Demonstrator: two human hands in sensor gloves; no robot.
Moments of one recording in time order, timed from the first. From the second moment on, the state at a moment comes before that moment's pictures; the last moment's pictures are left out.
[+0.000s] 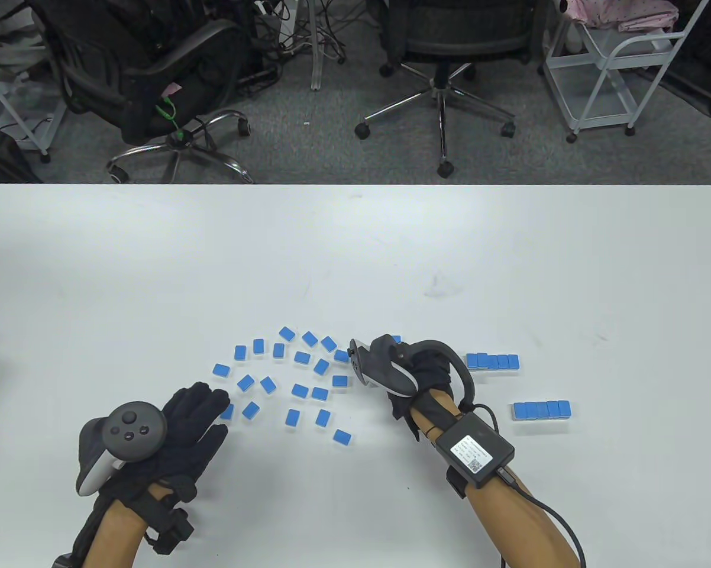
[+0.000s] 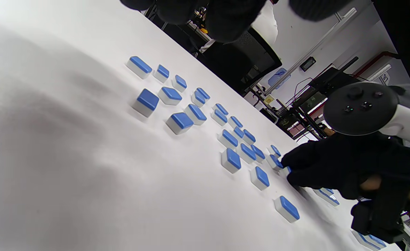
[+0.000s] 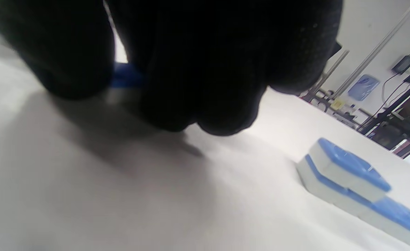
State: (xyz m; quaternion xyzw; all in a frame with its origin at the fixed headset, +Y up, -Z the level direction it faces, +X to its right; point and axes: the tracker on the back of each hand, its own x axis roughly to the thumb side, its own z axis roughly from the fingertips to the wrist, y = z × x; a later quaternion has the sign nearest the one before) left_hand -0.310 -0.719 -0.171 -0.16 -0.09 0.31 0.93; right_hand 0.028 -0.762 -0.285 -0.05 -0.11 -0.97 0.21
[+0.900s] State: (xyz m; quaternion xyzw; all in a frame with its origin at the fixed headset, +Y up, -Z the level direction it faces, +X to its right) left_hand -0.309 -0.720 -0.172 -0.16 -0.09 0.31 0.93; right_hand 0.176 -0.732 -0.311 0.04 -0.11 -0.96 0.23
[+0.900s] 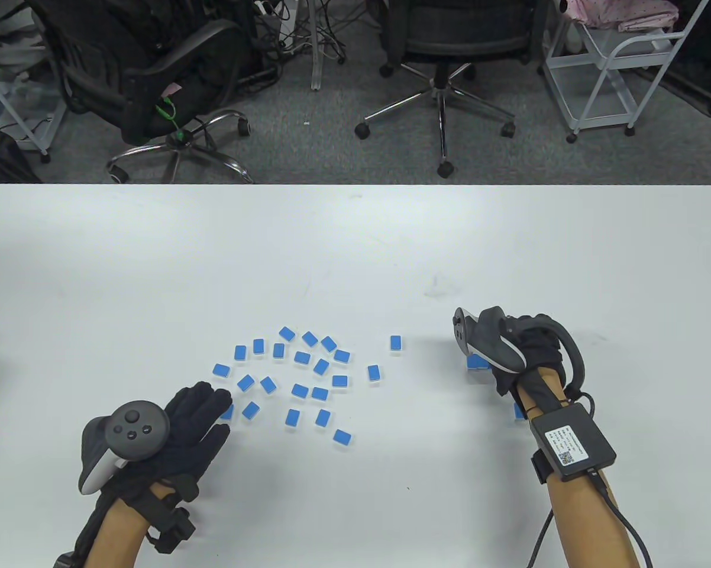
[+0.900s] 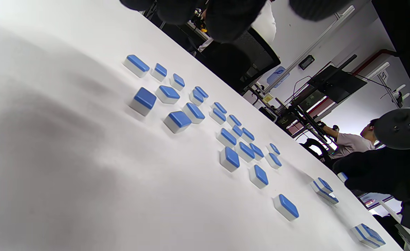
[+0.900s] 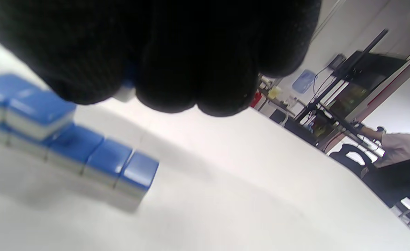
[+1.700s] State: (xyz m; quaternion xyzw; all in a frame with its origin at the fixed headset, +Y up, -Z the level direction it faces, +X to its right) left_hand -0.309 -0.720 -0.173 -0.17 -0.09 0.30 0.93; right_hand 0.178 -0.737 -0.299 0.04 -0.13 -0.96 0.23
